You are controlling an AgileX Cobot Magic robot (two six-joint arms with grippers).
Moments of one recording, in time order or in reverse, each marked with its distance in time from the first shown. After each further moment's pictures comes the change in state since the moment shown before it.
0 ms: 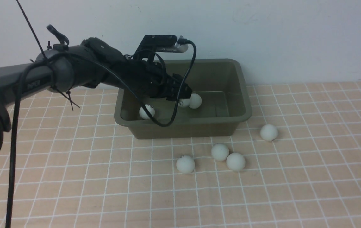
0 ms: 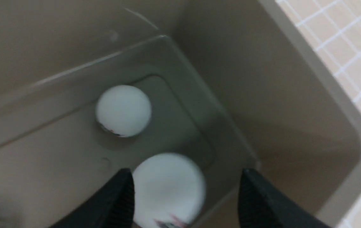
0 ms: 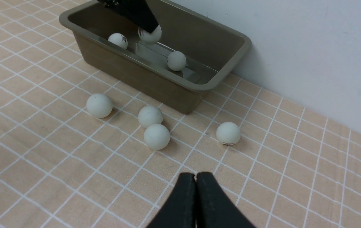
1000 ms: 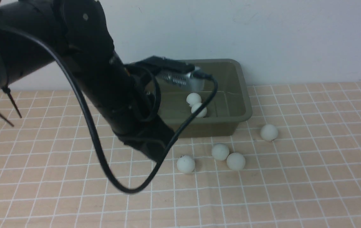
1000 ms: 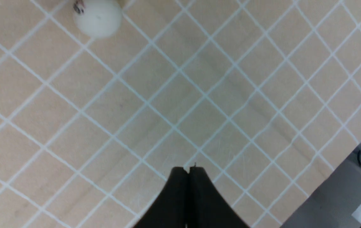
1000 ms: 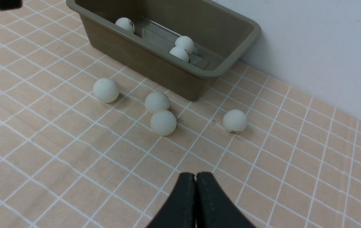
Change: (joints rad) right arm 0.000 0.000 0.000 -0.018 0.042 0.000; left arm -0.210 -0.472 0.260 0.616 0.582 -0.515
